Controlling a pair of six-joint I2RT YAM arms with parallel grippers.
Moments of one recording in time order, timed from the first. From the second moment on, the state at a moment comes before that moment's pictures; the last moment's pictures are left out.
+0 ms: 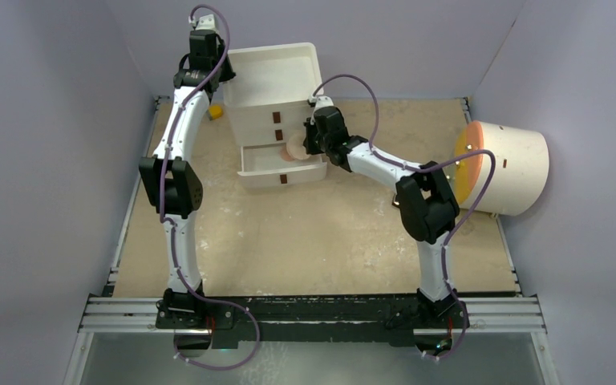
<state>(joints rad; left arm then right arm) -0.10 2.25 2.35 -0.53 -0.07 -0.28 0.58 2.04 1.56 -0.06 0.06 0.31</state>
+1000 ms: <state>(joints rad) -0.10 2.25 2.35 -0.52 -0.07 -0.28 0.60 2.02 1.50 -0.10 0.06 0.28</state>
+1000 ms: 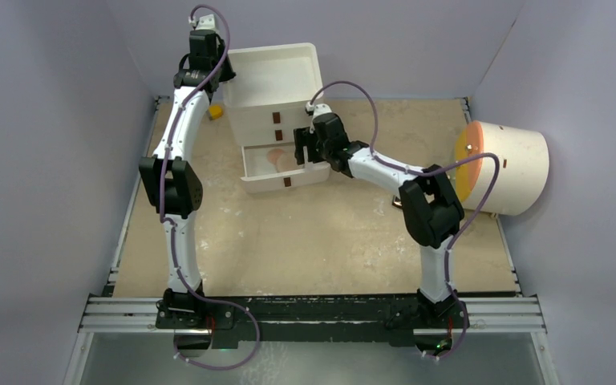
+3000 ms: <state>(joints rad) -0.09 2.24 2.33 -0.50 -0.02 -0.25 0.10 1.72 1.00 -0.40 0.22 0.49</state>
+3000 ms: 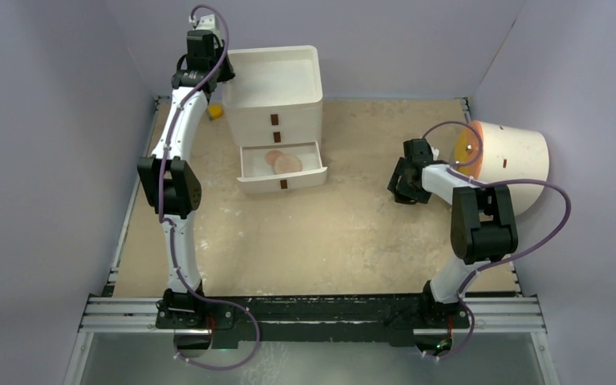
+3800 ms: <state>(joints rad) -0.08 2.24 2.33 -0.50 0.00 -0.24 0.39 1.69 1.19 -0.45 0.29 0.43</state>
